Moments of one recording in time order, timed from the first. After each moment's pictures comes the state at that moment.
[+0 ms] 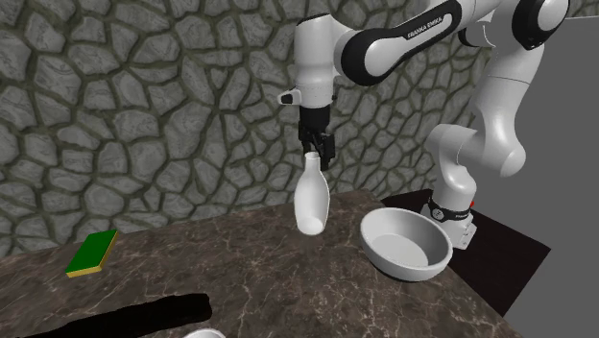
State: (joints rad) arm -0.08 -0.24 -0.31 -2.19 -0.10 1.91 -0.24
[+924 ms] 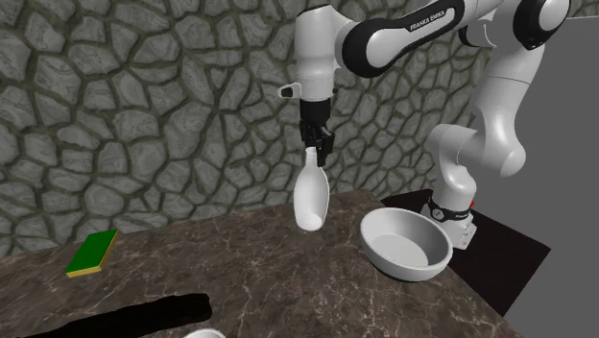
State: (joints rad) arm -0.08 -0.25 -0.31 -2.16 -0.10 1.87 -0.24
